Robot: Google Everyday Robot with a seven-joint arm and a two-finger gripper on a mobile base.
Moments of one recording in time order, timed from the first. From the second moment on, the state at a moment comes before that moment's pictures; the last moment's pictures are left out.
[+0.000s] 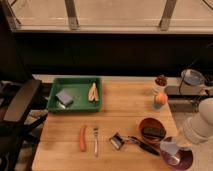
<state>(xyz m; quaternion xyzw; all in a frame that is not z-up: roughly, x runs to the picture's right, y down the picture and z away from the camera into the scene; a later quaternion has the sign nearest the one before) 0.340 0.243 0.626 -0.34 -0.06 0.01 0.94</state>
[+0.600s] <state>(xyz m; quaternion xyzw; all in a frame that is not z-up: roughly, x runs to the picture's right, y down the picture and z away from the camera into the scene) 0.338 0.242 0.627 -0.35 -0.06 0.01 0.94</state>
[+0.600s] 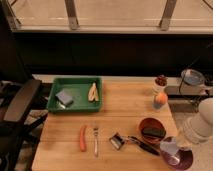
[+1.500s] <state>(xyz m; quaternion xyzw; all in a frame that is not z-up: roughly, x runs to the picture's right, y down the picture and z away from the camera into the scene) 0.382 0.292 0.657 -0.40 -0.03 0.05 0.92</state>
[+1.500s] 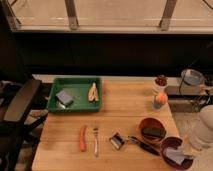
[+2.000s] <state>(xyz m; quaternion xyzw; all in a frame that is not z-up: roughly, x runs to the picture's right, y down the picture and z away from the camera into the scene) 0.400 0.287 0.680 -0.40 0.00 0.06 0.91</state>
